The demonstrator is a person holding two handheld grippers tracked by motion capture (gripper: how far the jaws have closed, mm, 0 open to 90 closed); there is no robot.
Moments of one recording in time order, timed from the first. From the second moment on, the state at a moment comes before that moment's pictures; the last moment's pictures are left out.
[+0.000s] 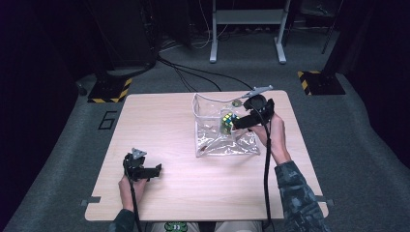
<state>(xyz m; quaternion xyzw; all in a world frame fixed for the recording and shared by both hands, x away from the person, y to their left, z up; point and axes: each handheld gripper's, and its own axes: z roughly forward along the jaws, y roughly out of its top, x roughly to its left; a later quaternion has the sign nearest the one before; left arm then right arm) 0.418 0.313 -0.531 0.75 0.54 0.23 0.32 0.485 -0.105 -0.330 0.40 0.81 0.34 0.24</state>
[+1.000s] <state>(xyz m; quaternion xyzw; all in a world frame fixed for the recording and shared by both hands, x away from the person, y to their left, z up) 0.418 0.313 -0.531 0.75 0.54 0.23 0.32 0.414 -0.163 -0.360 0.42 0.79 0.35 0.28</state>
